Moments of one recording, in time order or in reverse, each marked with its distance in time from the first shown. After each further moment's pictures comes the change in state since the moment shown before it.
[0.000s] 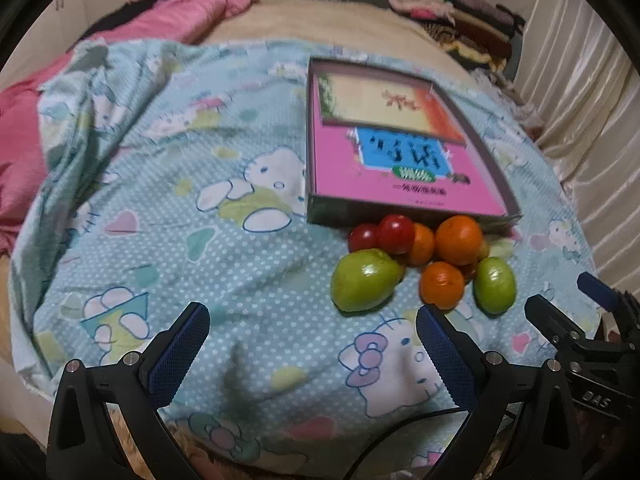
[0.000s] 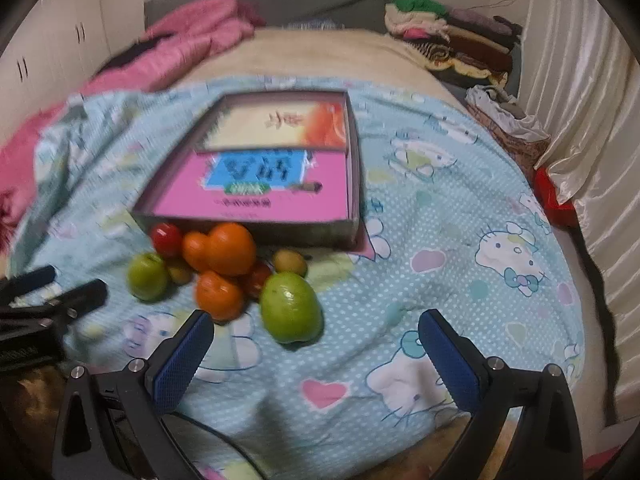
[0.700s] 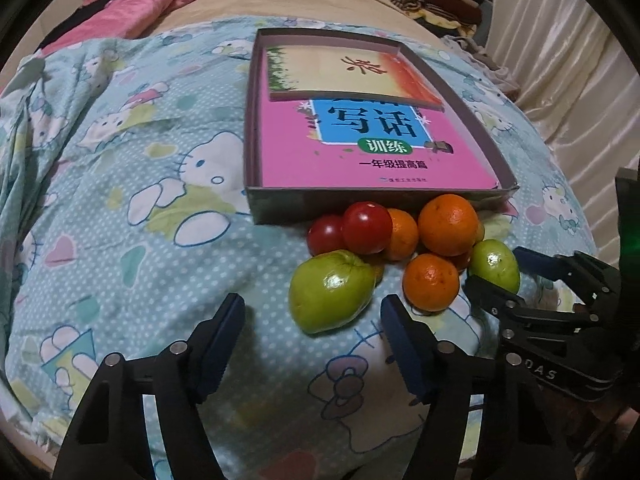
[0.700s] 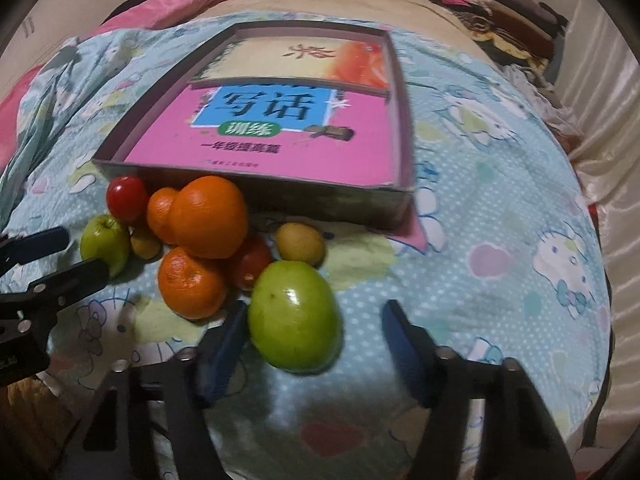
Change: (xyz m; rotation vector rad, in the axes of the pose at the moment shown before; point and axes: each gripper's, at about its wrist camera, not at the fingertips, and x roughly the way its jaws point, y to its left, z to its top) left arm 0.039 -0.024 0.010 0.113 0.068 -0.073; right arm 0.068 0.012 0.008 -0.103 0.167 0.057
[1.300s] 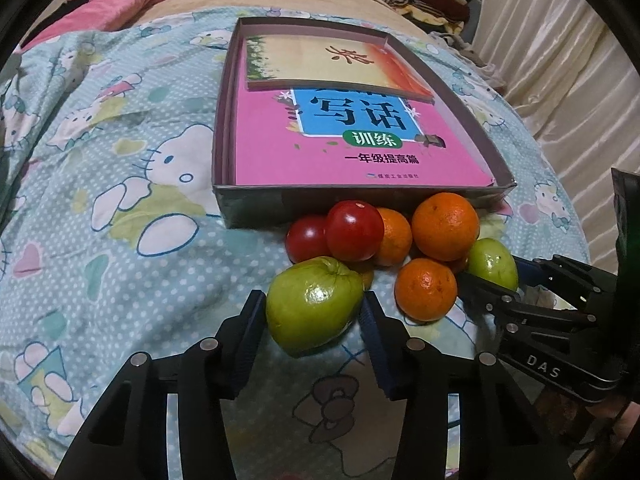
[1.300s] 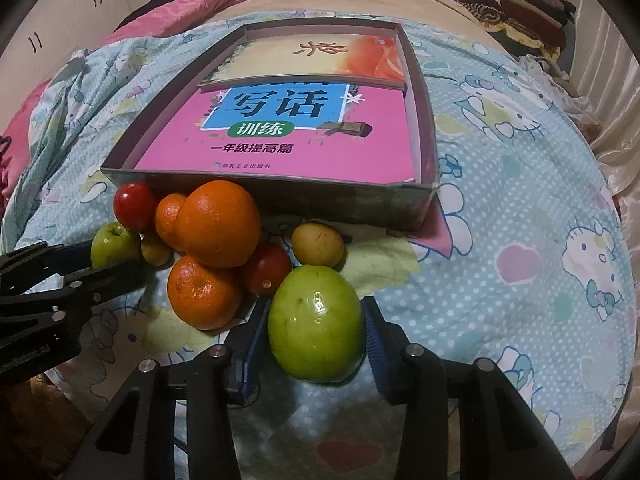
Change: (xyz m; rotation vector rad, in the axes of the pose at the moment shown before) left arm 0.021 -0.001 0.005 0.005 0.016 -0.073; right arm 0.009 -0.006 0.002 0.038 -0.010 0.104
